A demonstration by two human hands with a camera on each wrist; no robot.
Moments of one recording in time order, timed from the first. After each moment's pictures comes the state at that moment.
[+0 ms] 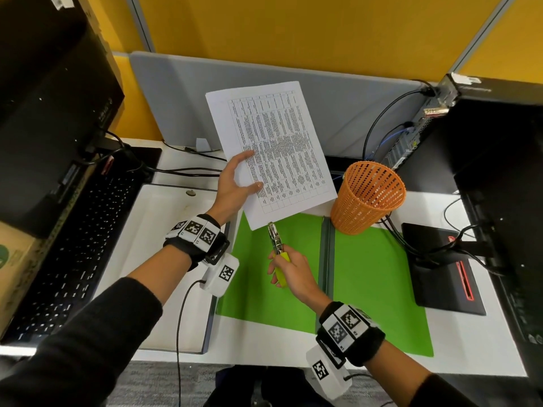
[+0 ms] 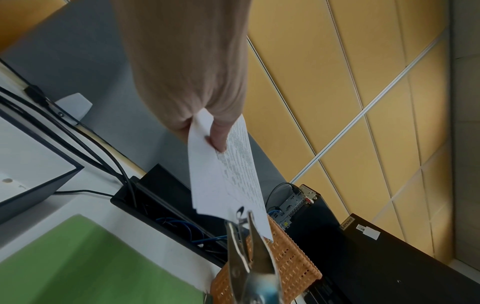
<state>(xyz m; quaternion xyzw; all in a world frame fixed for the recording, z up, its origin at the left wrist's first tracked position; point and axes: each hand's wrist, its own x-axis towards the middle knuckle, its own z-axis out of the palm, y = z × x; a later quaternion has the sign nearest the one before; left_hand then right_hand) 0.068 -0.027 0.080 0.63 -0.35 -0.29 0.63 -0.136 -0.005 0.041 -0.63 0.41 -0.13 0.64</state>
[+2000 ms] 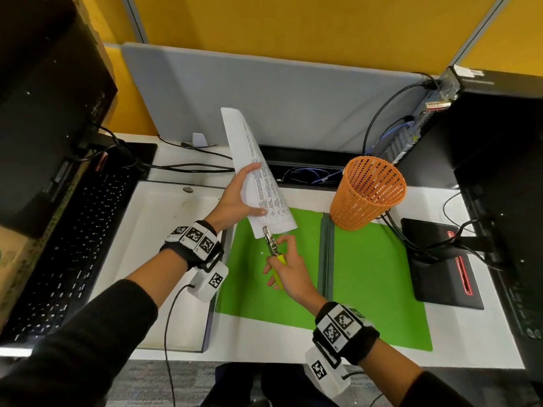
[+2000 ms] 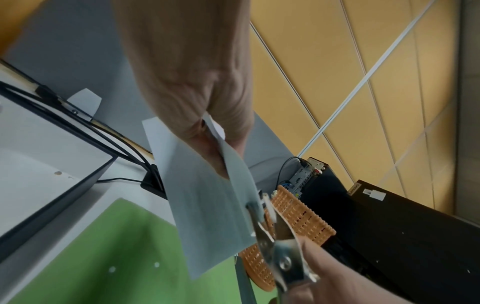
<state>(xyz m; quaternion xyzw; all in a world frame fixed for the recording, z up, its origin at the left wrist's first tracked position) 0.067 -0.013 0.058 0.63 -0.44 -0.38 0.51 -0.132 0.002 0.037 -0.62 0.43 -0.13 0.64</state>
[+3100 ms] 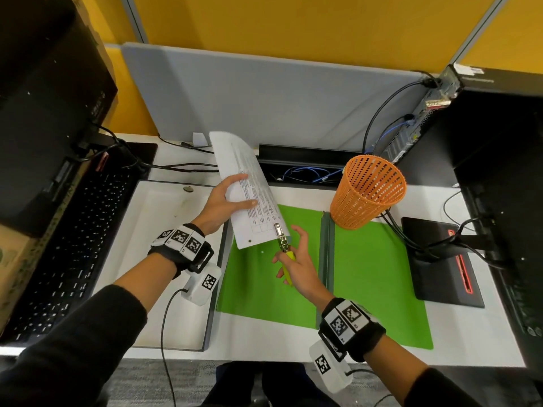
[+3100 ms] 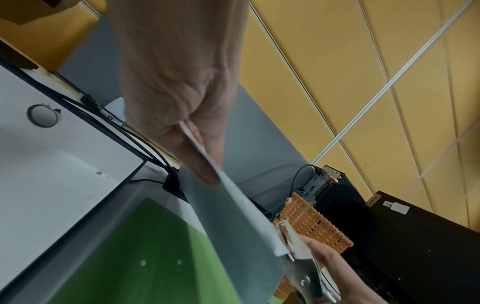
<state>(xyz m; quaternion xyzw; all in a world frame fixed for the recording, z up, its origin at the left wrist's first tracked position) 0.081 0.000 0.050 0.65 -0.31 -0.43 0.55 -0.141 -0.009 0.041 -0.62 0.43 -0.15 0.63</state>
